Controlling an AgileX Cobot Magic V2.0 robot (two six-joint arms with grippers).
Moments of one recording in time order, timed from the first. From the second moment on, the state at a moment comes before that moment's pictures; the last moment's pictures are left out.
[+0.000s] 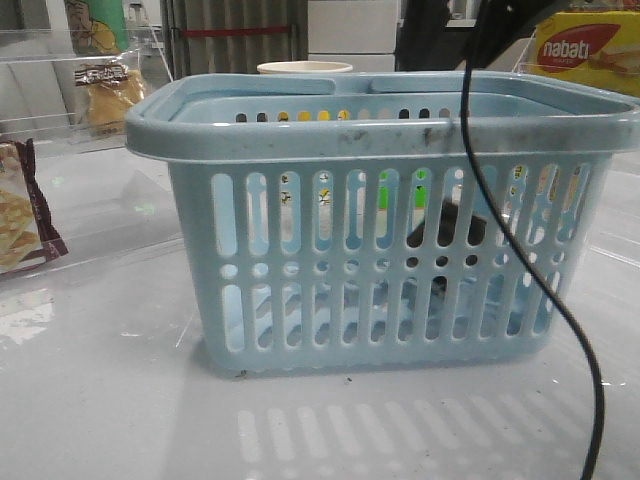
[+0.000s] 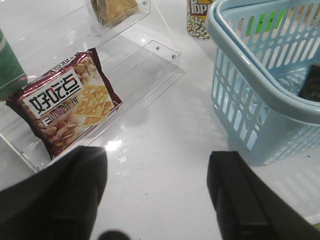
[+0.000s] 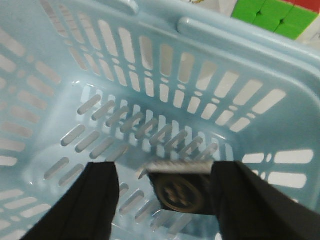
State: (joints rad) left arm -0.21 0.57 -0.70 -0.11 0.74 0.14; right arm 0.40 1.56 -1.42 0.08 0.80 -0.04
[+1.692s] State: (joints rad) left arm -0.12 1.74 -1.47 -0.08 0.49 0.14; right arm 0.40 0.89 -0.90 0.08 0.69 -0.12
